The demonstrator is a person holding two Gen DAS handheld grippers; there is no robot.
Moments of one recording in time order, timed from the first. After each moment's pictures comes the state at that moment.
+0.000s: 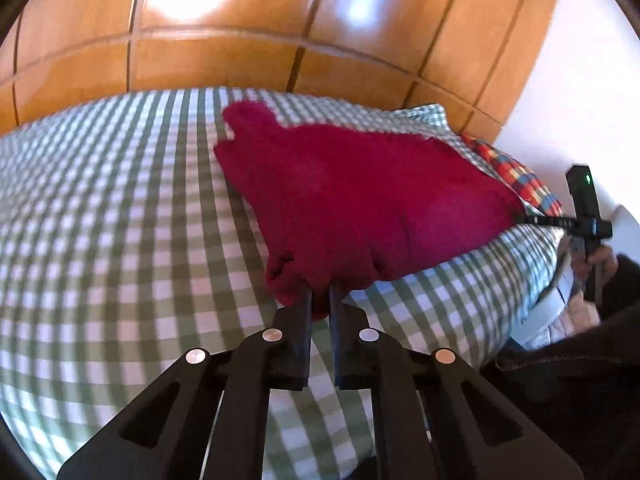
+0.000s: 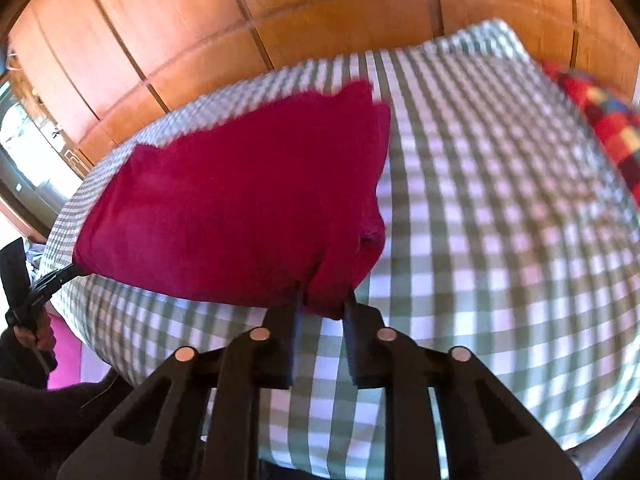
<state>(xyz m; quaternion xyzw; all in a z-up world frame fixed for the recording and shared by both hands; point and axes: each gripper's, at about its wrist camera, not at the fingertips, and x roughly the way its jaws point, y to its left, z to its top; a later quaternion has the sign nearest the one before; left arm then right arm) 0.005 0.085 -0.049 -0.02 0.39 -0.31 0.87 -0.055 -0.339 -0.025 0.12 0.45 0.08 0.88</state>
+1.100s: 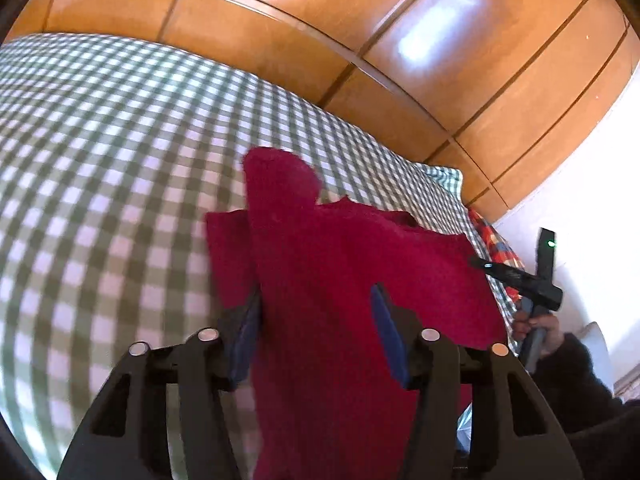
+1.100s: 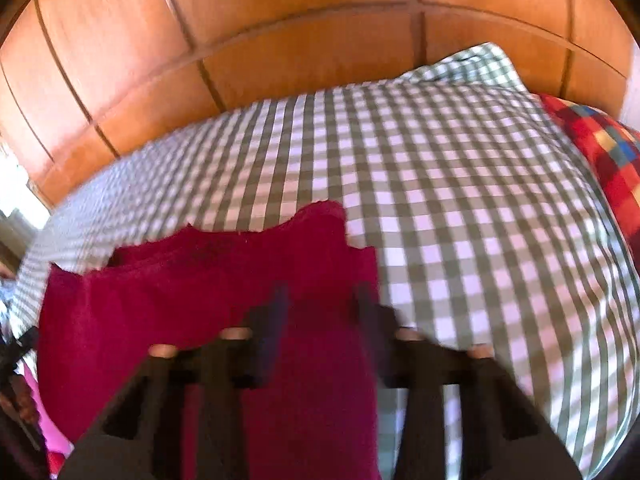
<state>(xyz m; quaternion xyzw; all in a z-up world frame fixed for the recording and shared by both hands) 0.090 0.067 -0.059 -0.19 0.42 -0.27 0.84 0.093 -0.351 -0.032 0.10 0.46 -0.02 0.88</state>
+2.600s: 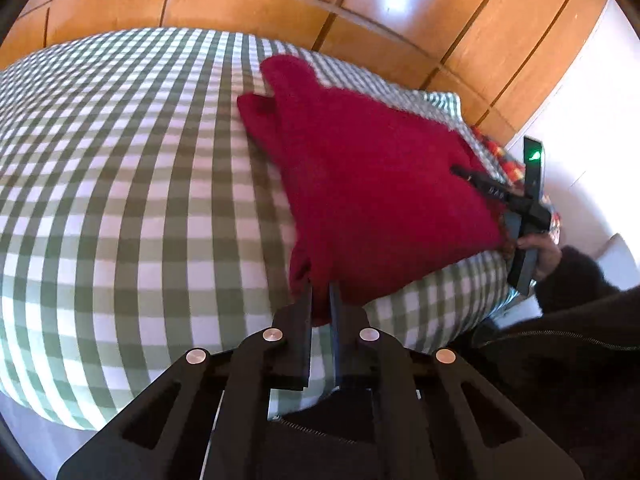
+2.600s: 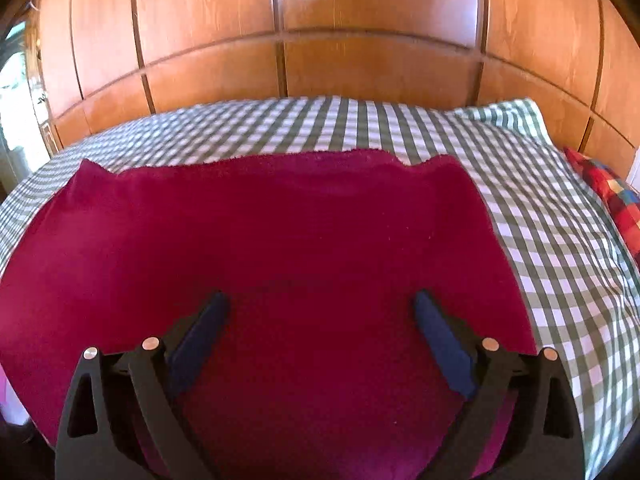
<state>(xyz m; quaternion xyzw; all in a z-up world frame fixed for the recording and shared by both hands) -0.029 0.090 -0.086 -0.09 0.46 -0.28 0.84 0.033 -0.262 -0.077 0.02 0.37 0.01 0.93</state>
